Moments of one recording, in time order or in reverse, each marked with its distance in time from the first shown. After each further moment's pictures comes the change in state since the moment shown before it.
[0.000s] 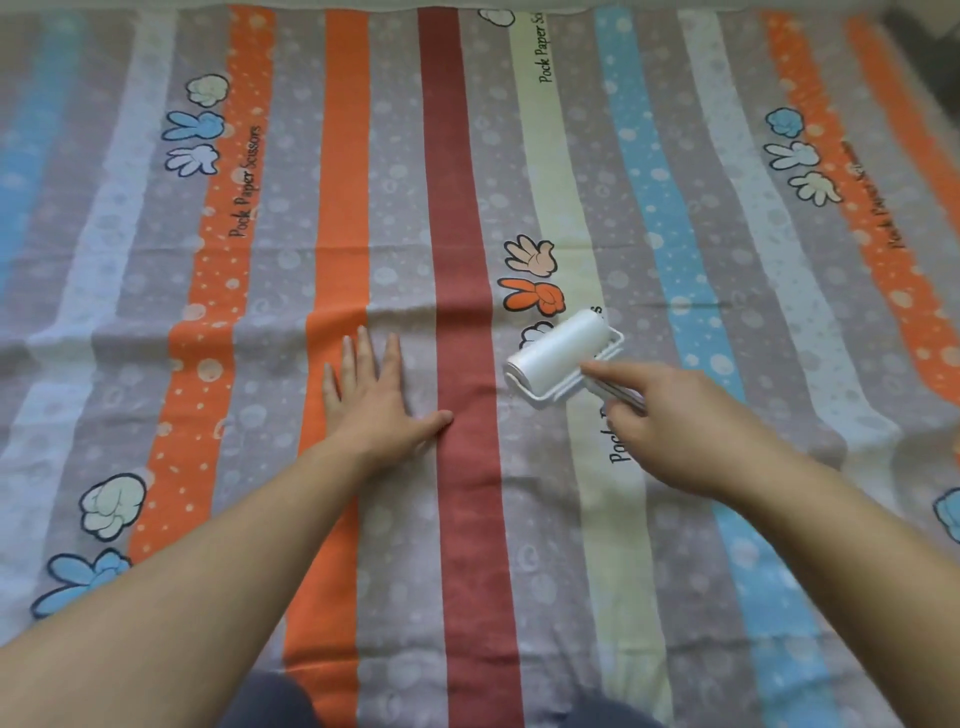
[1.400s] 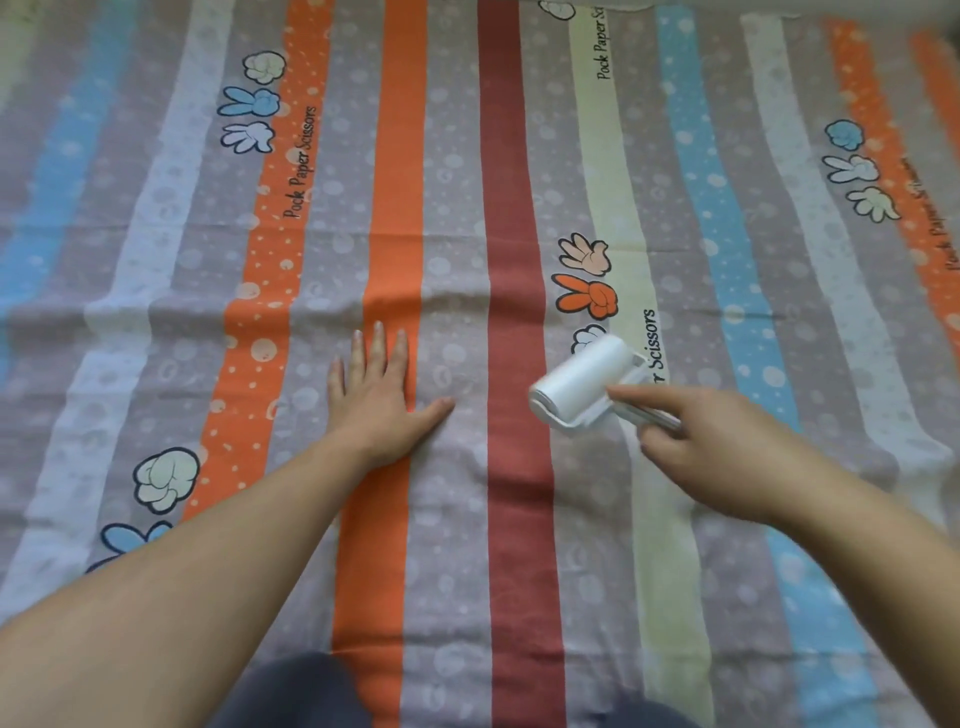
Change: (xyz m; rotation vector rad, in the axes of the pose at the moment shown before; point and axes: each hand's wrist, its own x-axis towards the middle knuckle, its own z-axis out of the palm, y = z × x) left_hand 0.003 -0.061 0.002 -0.034 -0.019 -0.015; right_hand -0.002 -0.032 0.014 -0.069 -0.099 0.001
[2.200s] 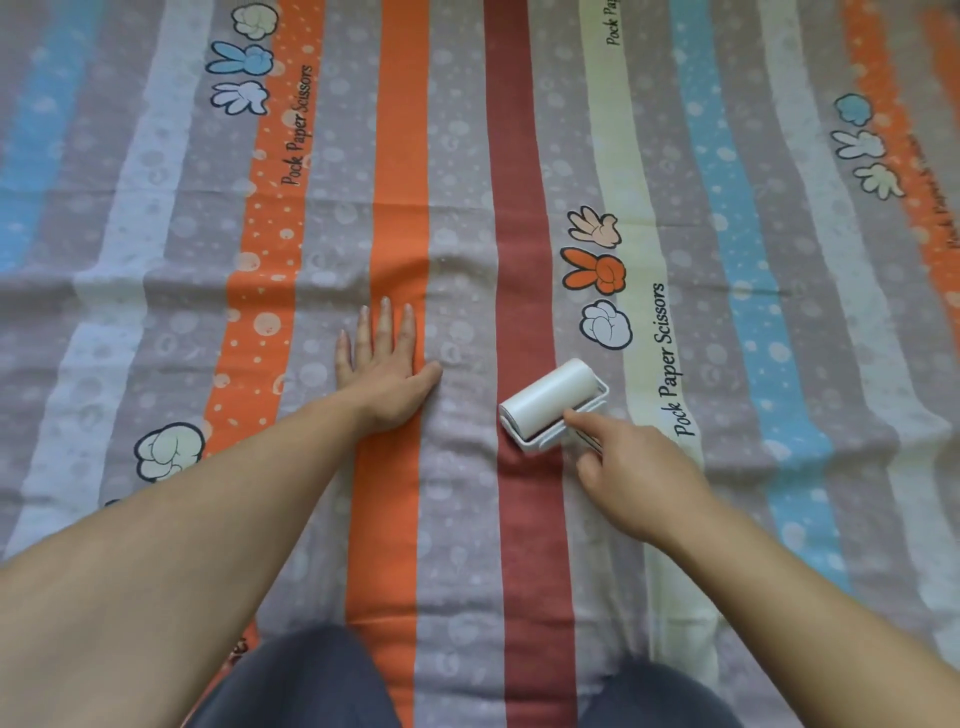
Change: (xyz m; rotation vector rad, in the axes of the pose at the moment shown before) left_hand 0.009 -0.007 -0.004 -0.044 -0.170 0.039; right_hand 0.002 -0.027 0.085 -0.060 -0.002 0.074
